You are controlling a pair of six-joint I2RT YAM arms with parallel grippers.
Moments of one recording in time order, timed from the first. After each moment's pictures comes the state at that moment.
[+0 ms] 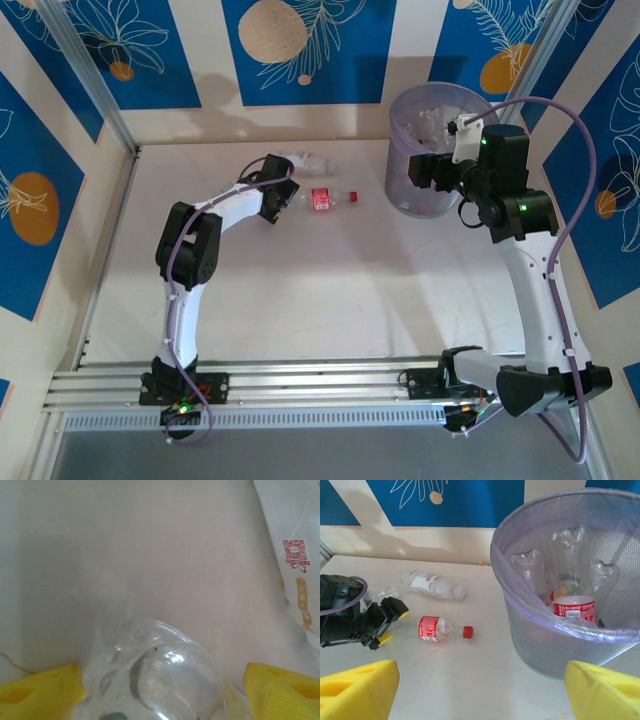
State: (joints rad) left arm -0.42 2.20 1.64 -0.39 -0.09 -1.31; right arm 0.12 1.18 1.51 -0.81 -0.16 0.06
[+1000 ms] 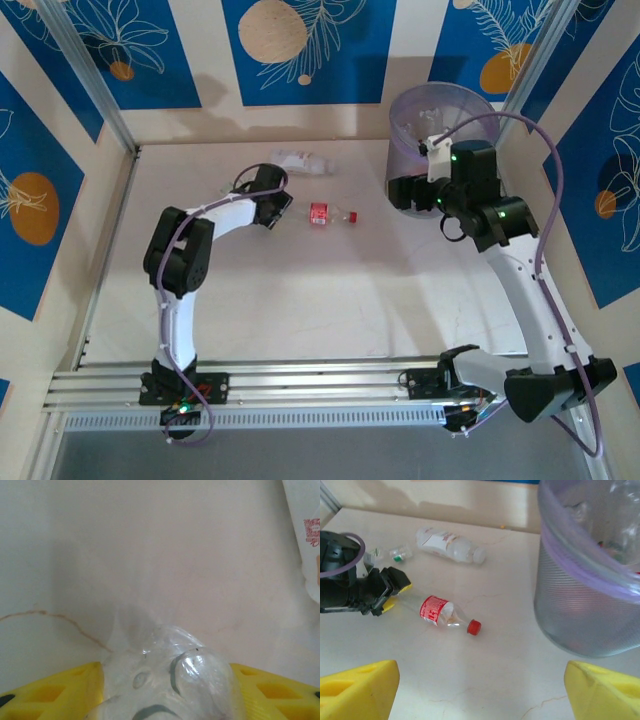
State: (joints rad) left arm -0.41 2.08 1.43 -0.29 -0.08 -1.26; right arm 0.28 1.18 1.41 -0.84 -0.10 0.05
